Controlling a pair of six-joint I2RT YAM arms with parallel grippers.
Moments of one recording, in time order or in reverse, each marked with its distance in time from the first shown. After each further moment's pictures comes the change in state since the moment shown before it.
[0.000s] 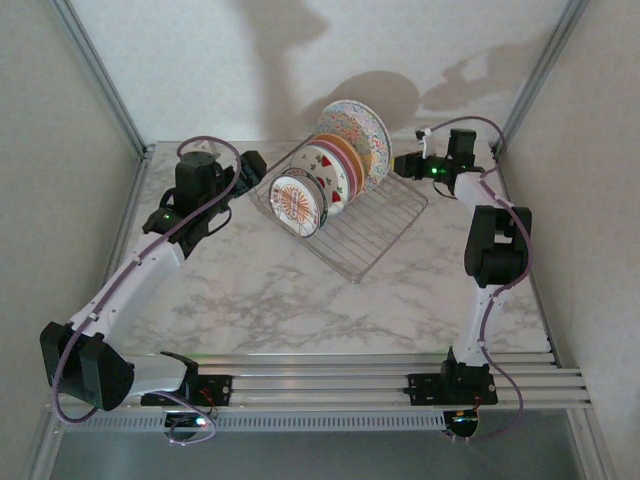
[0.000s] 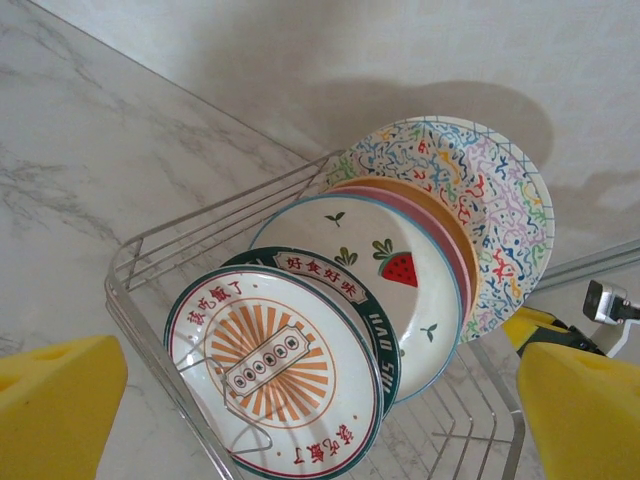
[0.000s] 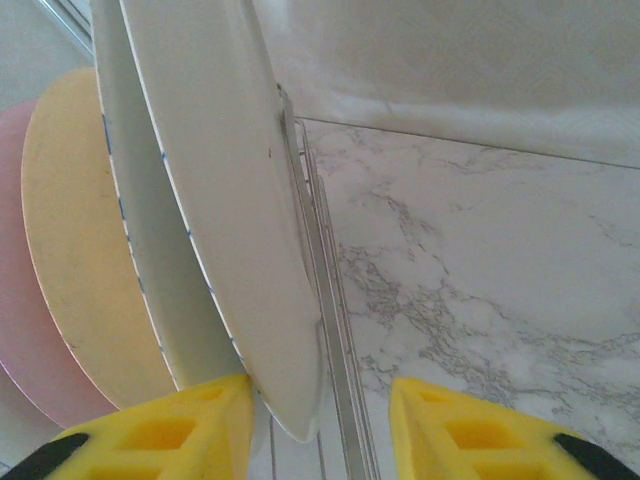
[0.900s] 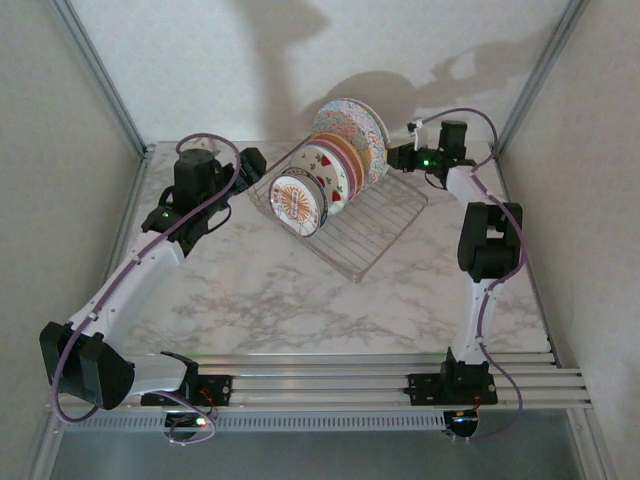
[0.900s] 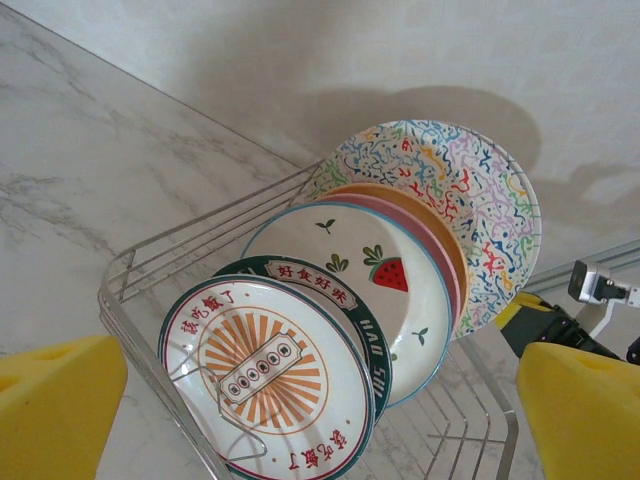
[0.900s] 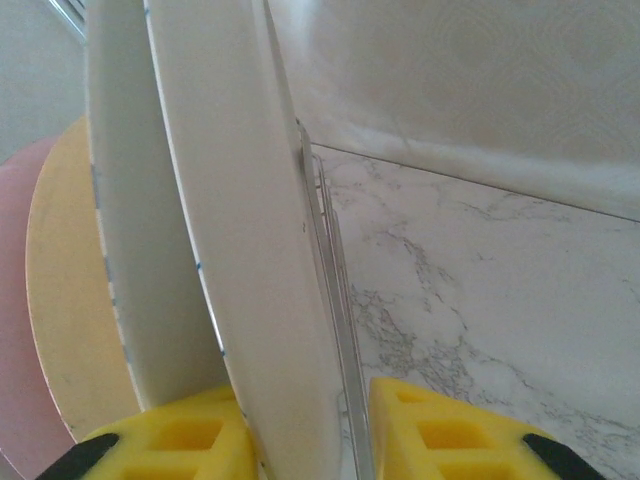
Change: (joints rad) left arm 0.000 0.005 0.021 -0.001 0.000 0.008; right arm 0.043 0.077 0.122 0.003 0.001 0.019
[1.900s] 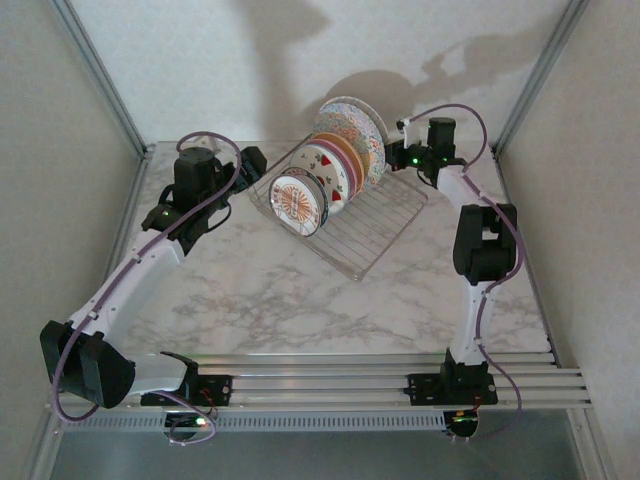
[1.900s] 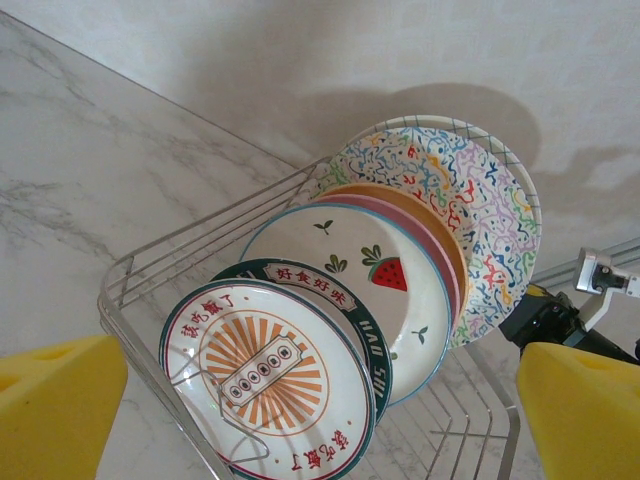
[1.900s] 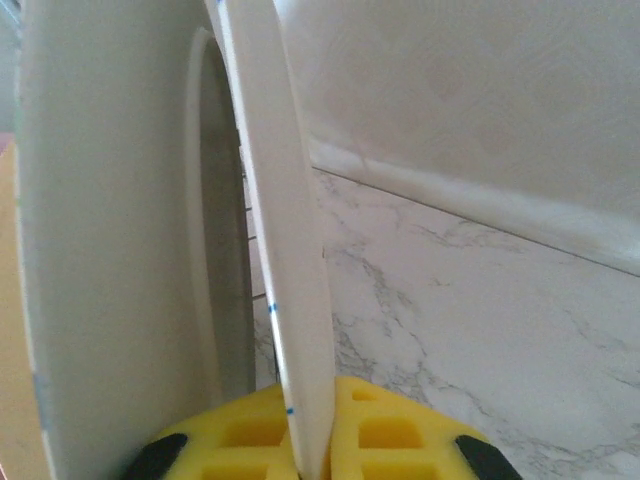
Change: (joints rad) left arm 0.000 0.007 0.013 -0.005 0.001 0.013; right arm 0.062 -0.043 -0.021 0.028 0.200 -0.053
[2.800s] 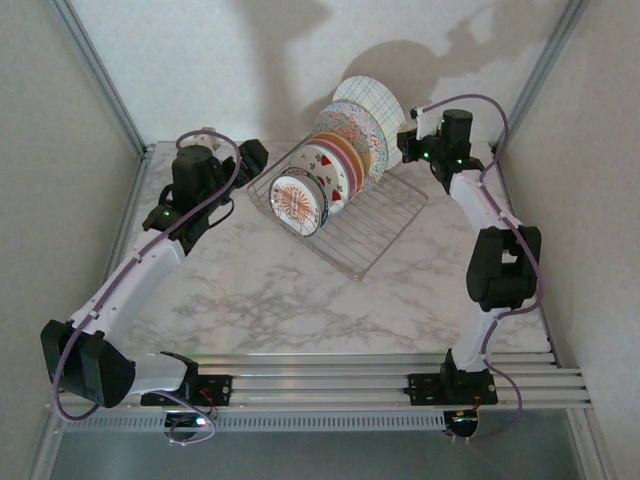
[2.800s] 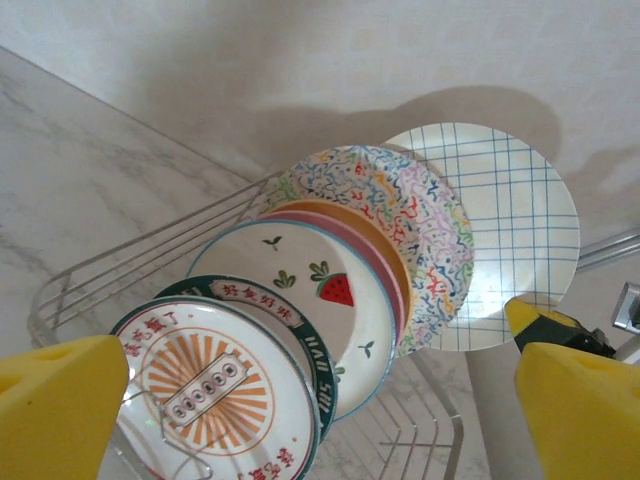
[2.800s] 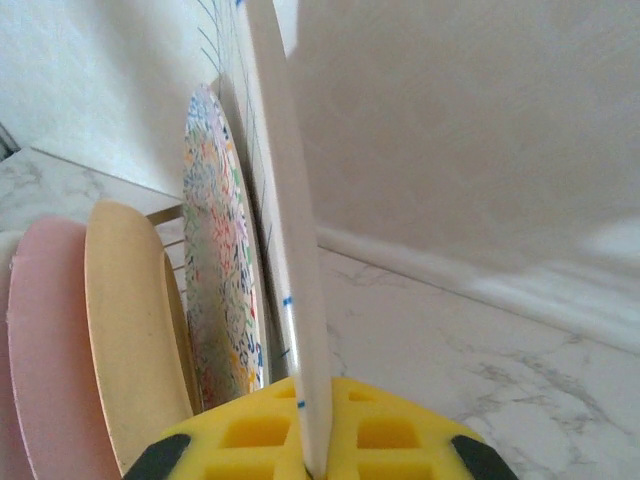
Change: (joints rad) left arm -0.003 0.005 -0.004 0.096 0.048 -0.059; right arm 0.000 -0.278 -0.154 0.008 0.219 -0.011
